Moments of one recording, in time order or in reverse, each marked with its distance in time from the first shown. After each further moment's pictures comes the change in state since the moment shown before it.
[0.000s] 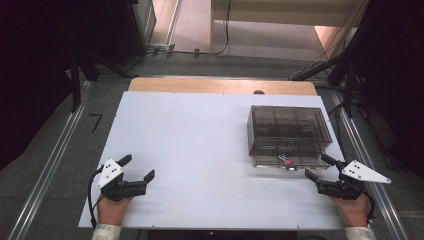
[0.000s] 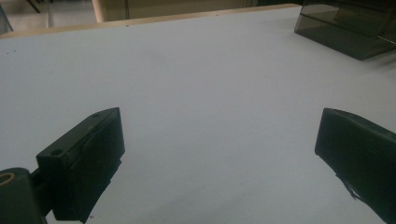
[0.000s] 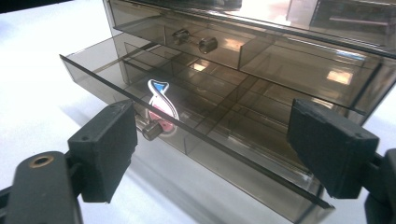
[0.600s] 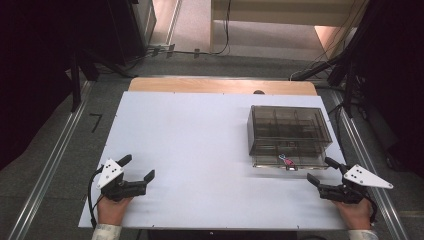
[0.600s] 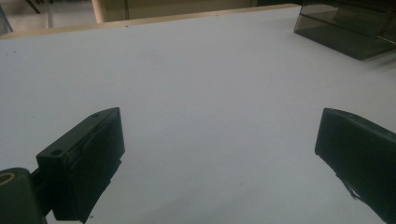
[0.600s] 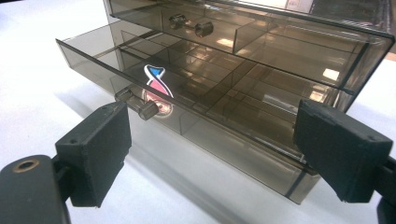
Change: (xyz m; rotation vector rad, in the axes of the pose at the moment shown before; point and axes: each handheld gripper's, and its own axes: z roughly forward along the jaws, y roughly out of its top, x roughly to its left) left arm 0.000 0.000 0.000 -0.002 -0.002 0.002; right arm -0.001 -0.011 -0.006 -0.002 -0.012 -0.017
